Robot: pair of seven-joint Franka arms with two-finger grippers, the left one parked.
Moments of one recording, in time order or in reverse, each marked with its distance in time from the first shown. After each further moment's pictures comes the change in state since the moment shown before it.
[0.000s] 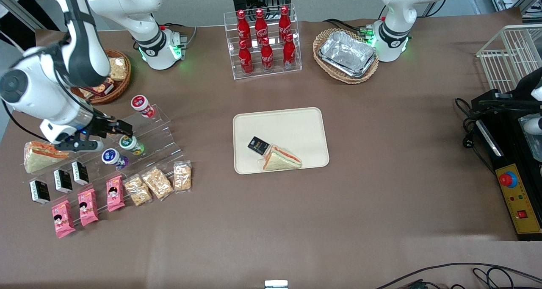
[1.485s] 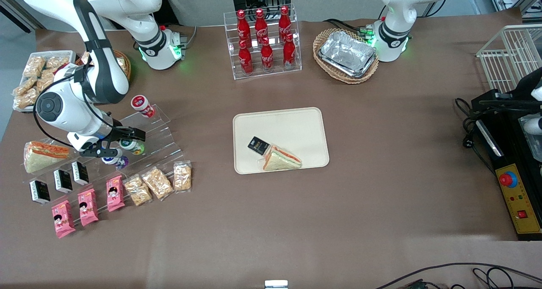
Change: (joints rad) arm -0.002 0.101 -0.003 -0.104 0.000 0.152 0.003
